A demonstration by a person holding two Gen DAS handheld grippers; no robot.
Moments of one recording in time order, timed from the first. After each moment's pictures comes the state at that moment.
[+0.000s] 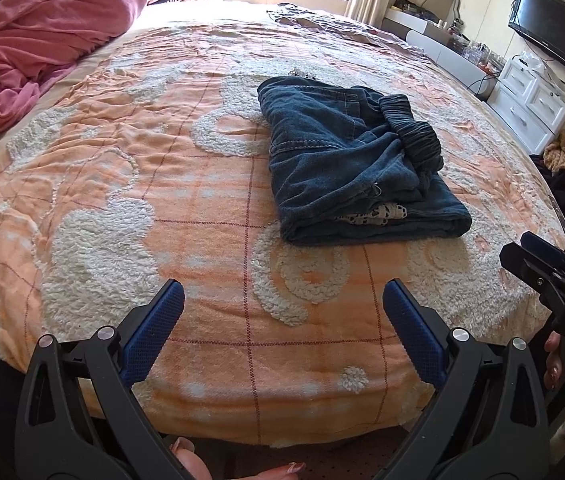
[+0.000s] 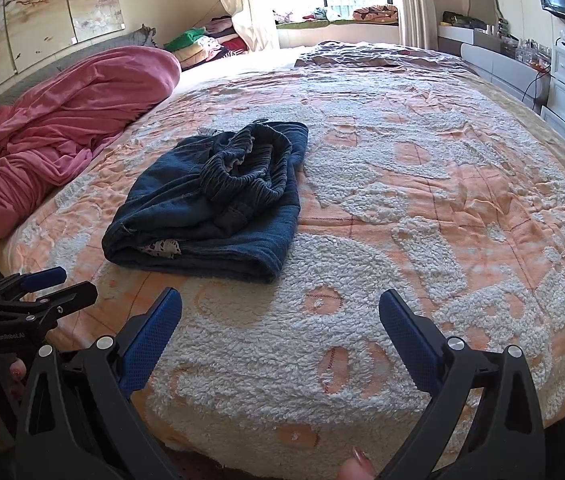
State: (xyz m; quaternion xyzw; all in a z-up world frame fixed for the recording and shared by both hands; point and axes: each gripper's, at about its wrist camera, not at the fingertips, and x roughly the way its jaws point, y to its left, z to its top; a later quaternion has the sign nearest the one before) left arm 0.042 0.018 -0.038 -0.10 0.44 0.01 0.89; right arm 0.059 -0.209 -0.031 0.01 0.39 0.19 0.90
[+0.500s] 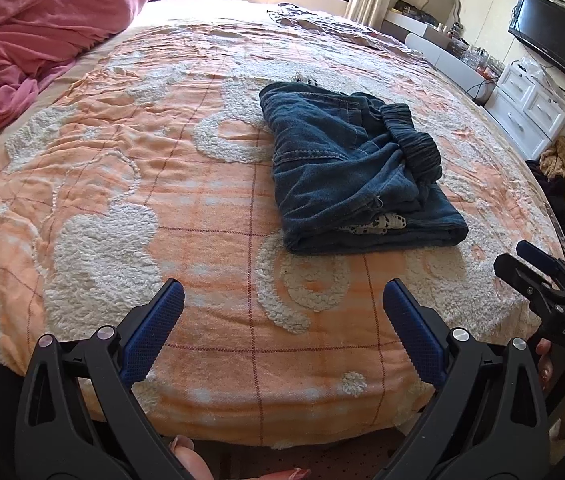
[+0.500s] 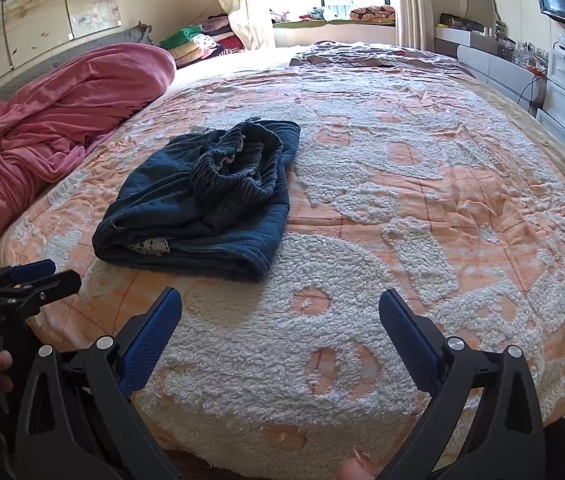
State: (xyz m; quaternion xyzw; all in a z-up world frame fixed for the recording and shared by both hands) left arm 0.045 0.026 -0.031 -0.11 0.43 0.01 0.89; right arm 0.063 -0.213 -0.033 0.00 0.39 0.18 0.90
